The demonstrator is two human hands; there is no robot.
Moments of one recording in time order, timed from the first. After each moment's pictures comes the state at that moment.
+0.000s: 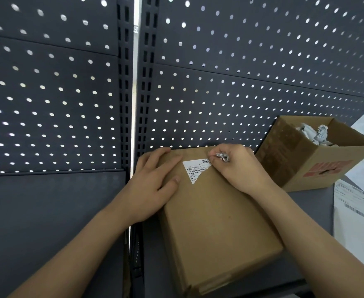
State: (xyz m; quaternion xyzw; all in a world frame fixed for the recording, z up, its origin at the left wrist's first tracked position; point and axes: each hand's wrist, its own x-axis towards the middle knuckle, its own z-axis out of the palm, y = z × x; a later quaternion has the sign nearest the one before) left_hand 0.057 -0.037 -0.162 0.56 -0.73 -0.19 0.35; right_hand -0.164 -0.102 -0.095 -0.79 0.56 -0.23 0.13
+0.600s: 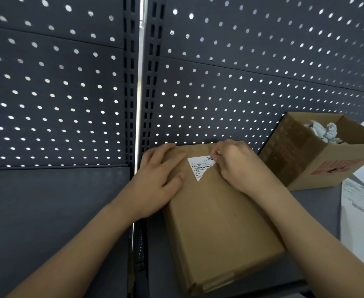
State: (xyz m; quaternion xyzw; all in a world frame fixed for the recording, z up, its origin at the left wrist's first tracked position) left_hand 0.058 -0.037 -0.165 0.55 -0.73 -0.18 0.35; right_hand -0.154 -0.104 -0.099 -0.85 0.51 -0.13 -0.04
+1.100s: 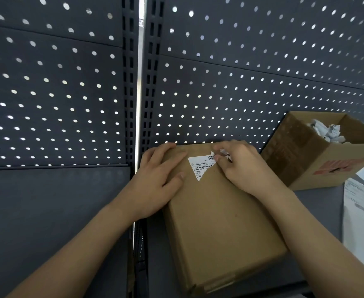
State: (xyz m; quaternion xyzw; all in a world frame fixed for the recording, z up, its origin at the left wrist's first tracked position) left_hand 0.058 -0.037 -0.164 0.55 -0.73 -0.18 0.35; right_hand -0.161 -0.102 -0.097 -0.84 0.52 -0.17 0.04
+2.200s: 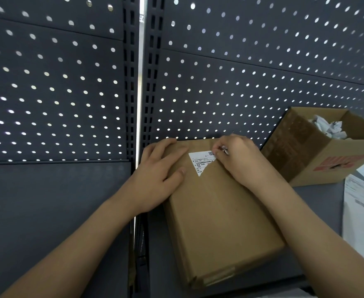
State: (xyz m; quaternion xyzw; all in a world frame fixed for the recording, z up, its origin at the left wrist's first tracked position) left_hand 0.058 -0.037 -0.163 0.55 -0.73 -0.18 0.36; right_hand -0.148 -0.099 -0.094 -0.83 0.53 -0.17 0.02
